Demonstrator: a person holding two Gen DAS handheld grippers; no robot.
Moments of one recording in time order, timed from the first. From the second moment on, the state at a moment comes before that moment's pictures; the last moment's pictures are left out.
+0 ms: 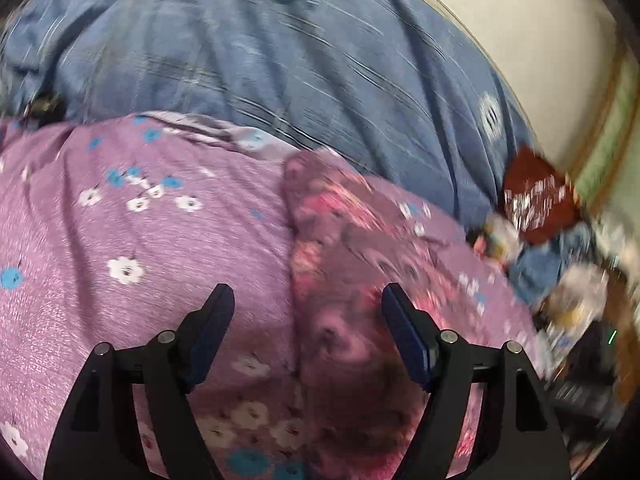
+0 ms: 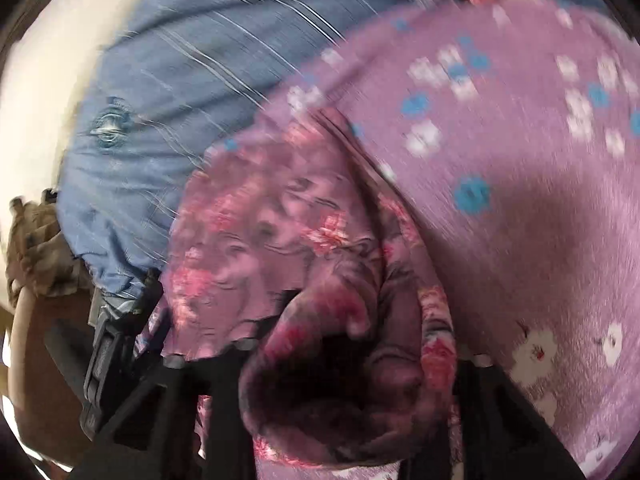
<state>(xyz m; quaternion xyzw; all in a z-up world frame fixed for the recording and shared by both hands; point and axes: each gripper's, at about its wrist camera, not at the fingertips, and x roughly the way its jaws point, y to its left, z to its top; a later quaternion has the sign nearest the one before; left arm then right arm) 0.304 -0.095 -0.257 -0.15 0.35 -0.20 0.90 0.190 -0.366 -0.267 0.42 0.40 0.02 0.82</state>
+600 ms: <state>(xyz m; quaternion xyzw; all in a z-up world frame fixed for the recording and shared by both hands) 0.315 -0.115 -0.275 -0.07 0.39 -0.18 0.90 0.346 -0.332 -0.253 0.25 0.50 0.00 0.83</state>
